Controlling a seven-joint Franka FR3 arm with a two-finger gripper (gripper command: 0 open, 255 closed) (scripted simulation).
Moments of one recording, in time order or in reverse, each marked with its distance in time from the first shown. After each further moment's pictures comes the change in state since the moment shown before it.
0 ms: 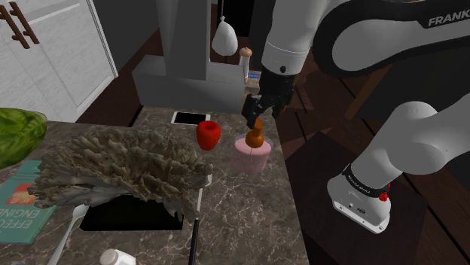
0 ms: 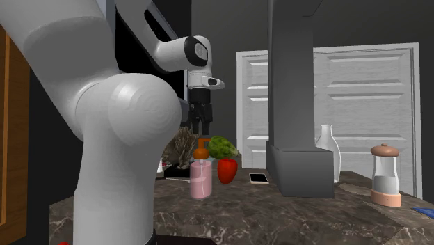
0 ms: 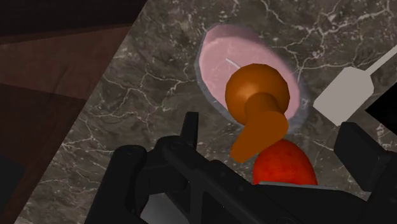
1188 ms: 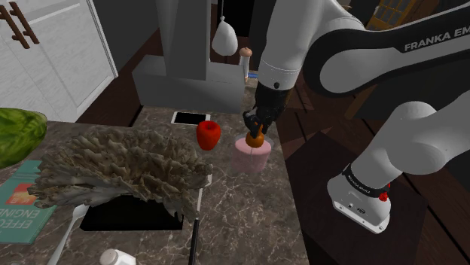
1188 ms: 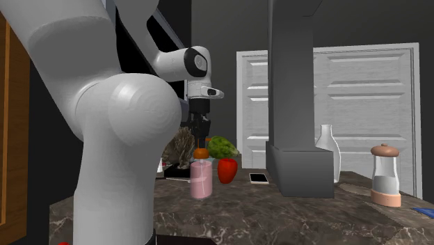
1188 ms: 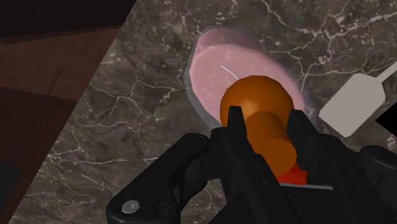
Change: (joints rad) arm 0.000 0.046 0.030 -0.055 0.009 0.103 0.011
